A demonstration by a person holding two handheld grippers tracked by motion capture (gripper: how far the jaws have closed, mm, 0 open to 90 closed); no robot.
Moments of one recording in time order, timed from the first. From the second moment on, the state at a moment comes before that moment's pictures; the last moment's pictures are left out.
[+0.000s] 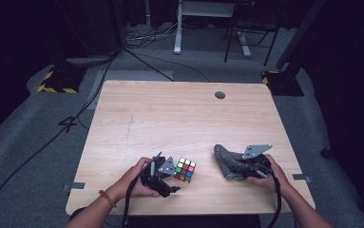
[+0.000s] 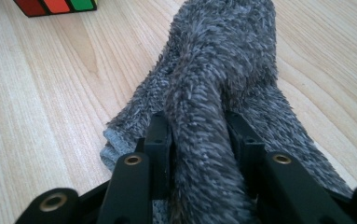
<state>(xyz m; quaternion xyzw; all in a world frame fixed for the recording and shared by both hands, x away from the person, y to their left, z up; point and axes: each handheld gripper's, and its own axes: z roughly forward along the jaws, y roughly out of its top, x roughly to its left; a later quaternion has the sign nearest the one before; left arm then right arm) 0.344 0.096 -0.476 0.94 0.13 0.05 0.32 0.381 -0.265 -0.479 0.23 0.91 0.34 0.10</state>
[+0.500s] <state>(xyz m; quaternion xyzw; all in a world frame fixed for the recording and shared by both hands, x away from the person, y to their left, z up) 0.375 0.066 -0.483 0.94 0.07 0.05 0.34 0.378 -0.264 -0.478 0.21 0.91 0.35 0.08</state>
